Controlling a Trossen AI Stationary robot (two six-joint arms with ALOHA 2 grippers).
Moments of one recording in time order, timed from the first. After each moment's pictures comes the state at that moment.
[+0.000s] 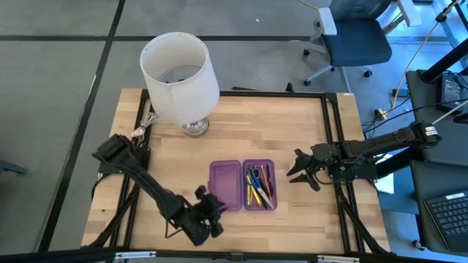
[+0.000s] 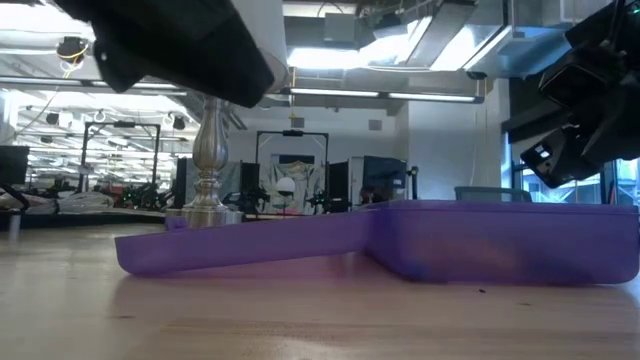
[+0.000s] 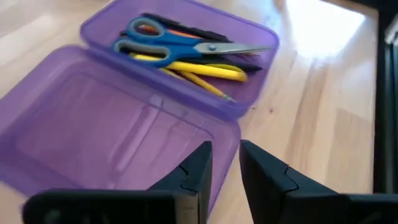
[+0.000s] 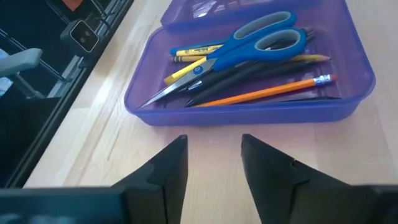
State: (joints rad) left arm -0.71 1.87 1.22 -0.32 -0.78 -1.02; right arm 0.15 0.71 0.14 0.01 -0.25 0.25
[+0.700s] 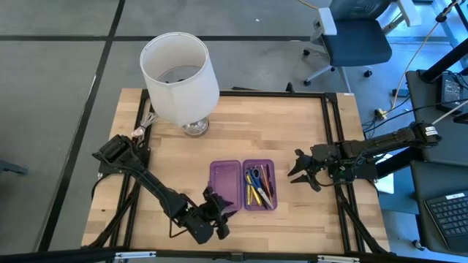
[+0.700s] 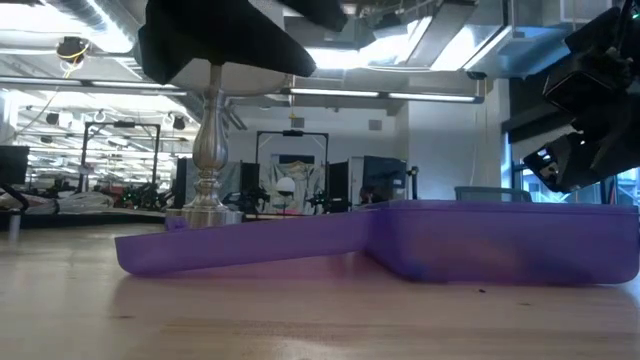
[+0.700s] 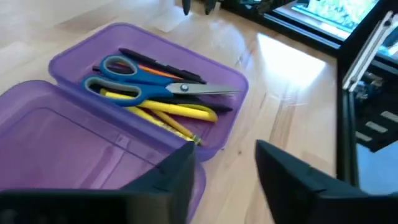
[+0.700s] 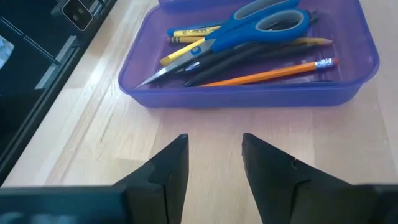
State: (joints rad) left arm -0.68 1.89 1.22 -0.10 -0.82 -0.92; right arm 0.15 0.71 0.14 -0.04 -0.25 0.20
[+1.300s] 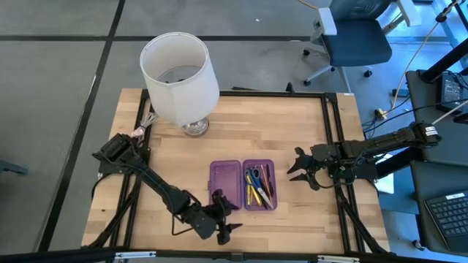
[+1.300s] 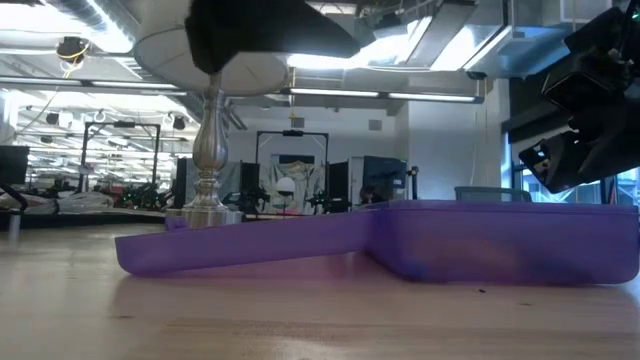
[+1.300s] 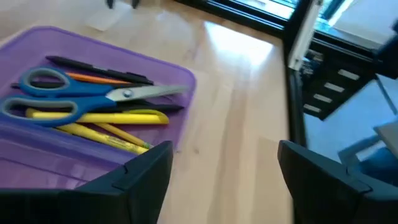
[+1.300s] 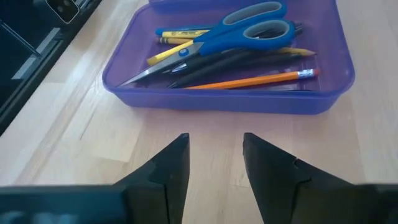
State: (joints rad) left arm -0.63 1.89 1.22 0.06 -0.60 -0.71; right arm 0.15 0.71 0.14 -0.04 -0.19 0.13
